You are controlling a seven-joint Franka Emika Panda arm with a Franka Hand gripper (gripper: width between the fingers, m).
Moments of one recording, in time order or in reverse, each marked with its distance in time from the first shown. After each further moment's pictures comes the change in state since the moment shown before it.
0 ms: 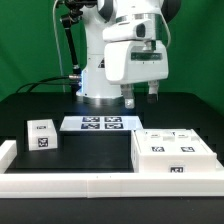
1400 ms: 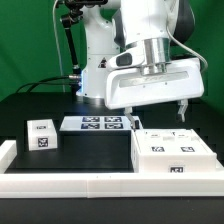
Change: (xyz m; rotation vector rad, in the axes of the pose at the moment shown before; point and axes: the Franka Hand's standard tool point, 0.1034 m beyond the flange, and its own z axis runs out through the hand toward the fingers) arm 0.020 -0.024 0.050 0.013 0.120 0.720
